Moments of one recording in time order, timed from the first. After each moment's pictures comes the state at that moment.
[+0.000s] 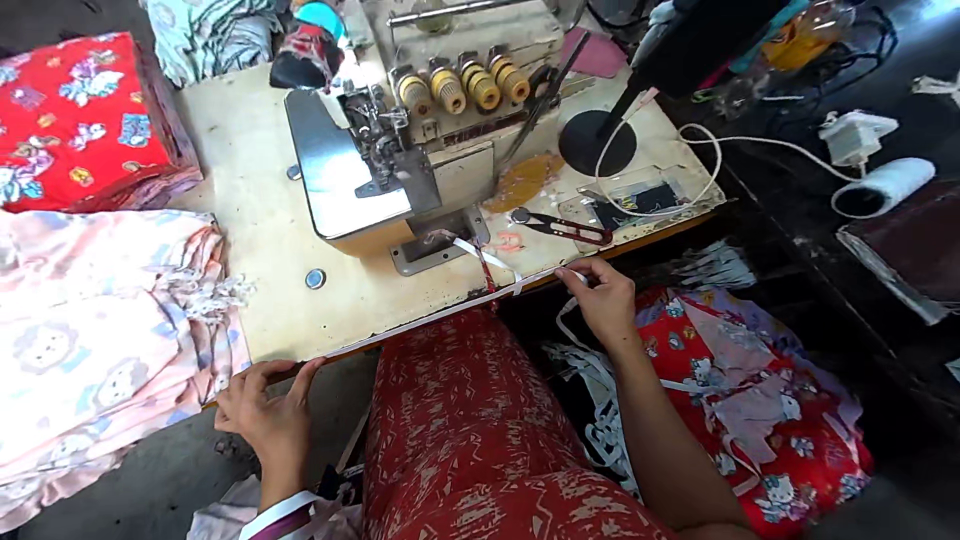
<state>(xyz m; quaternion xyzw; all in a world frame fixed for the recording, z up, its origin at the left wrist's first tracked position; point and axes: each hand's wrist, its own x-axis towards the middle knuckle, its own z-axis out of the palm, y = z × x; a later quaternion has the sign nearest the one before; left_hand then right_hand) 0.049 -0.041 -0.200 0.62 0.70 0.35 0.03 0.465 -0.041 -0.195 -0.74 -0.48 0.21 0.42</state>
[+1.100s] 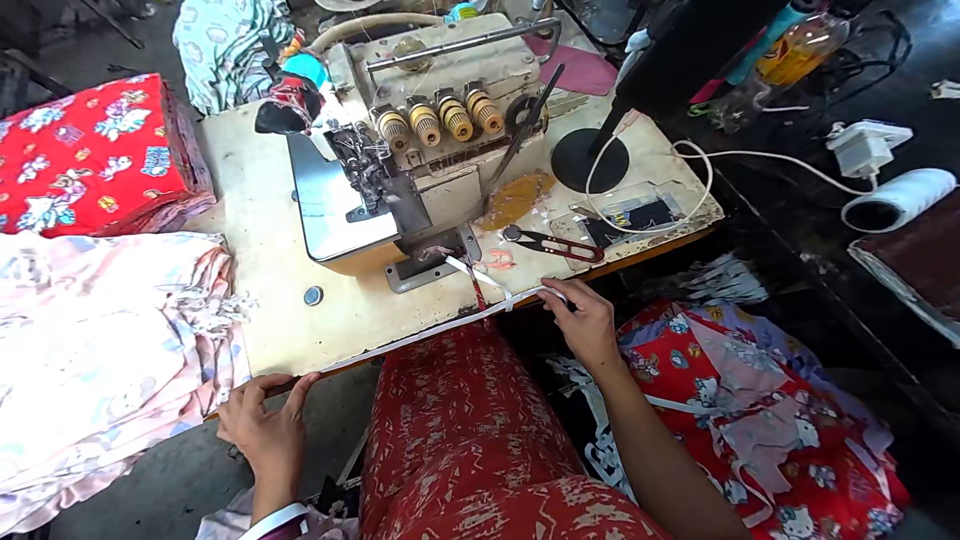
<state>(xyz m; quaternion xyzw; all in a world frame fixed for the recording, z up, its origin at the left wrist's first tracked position) 0.049 -0.043 -0.200 0.63 0.70 0.34 0.04 0.458 -0.042 -0.212 -0.64 -0.57 0.16 0.49</state>
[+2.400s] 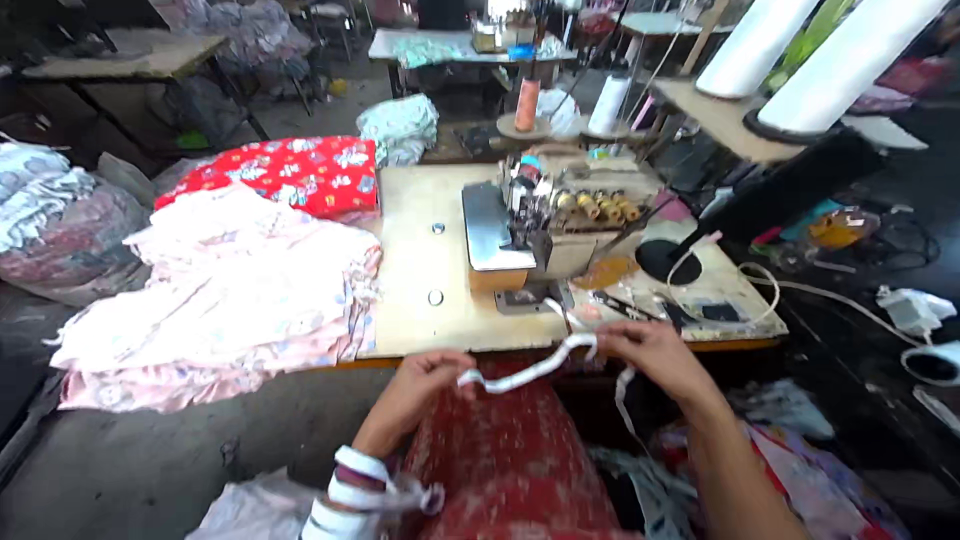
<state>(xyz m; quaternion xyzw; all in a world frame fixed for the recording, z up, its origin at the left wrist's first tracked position) 0.083 -0.058 -0.119 0.49 0.39 0.45 0.64 0.415 -0.033 -0.086 -0.62 -0.60 0.38 0.33</state>
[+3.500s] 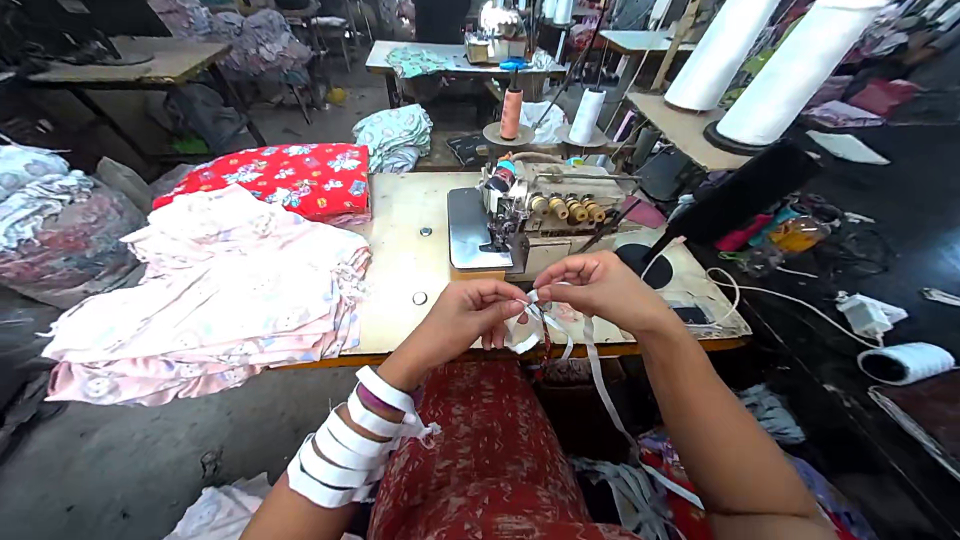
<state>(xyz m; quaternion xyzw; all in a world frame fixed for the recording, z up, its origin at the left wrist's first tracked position) 0.153 -0.010 -0.026 0.65 0.31 0.39 0.57 0.383 0.009 0.002 -0.43 -0.68 0.49 0.34</state>
